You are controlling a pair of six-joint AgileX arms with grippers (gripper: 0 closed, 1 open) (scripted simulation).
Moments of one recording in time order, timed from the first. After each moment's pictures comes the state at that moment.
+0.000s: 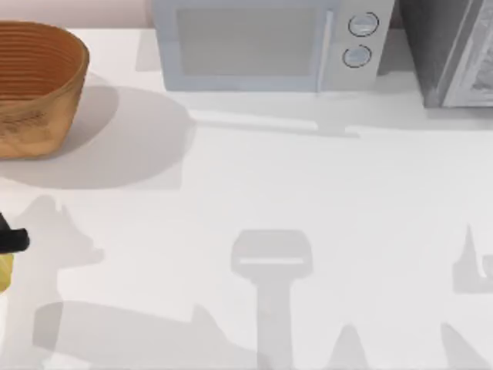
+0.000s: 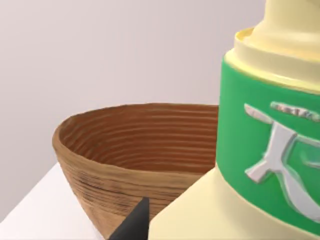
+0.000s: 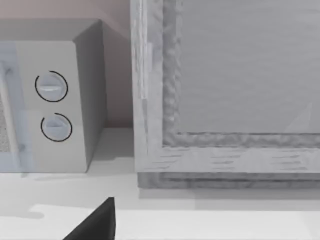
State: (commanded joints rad) left arm -0.20 0.33 0.06 0.30 -0.36 0.03; right arm 0.00 0.00 0.00 0.00 0.00 0.00
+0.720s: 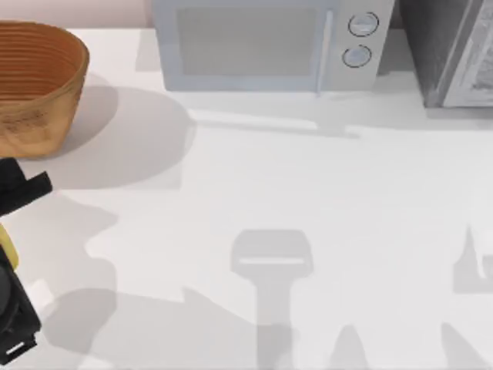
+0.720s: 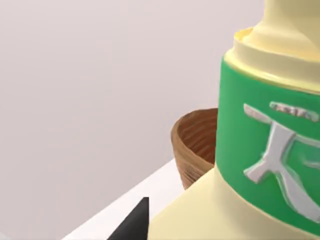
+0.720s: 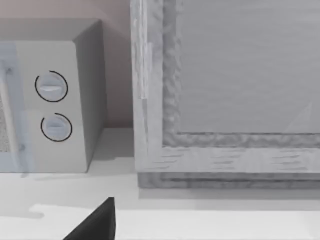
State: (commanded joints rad) left arm -0.57 0.96 0.15 0.89 -1.15 0.08; right arm 0.00 0.00 0.00 0.00 0.00 0.00
